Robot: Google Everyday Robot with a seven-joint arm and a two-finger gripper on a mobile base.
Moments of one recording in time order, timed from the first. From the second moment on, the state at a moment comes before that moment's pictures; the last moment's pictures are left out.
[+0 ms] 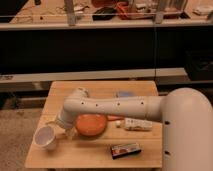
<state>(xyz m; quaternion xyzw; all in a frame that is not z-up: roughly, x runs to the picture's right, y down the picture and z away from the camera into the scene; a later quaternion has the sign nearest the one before) -0.239 0.222 0.744 -0.20 -0.41 -0.42 0.78</state>
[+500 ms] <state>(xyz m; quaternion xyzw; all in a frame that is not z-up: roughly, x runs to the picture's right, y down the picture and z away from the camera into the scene) -0.234 0.200 0.758 -0.20 -0.41 -0.39 0.80</state>
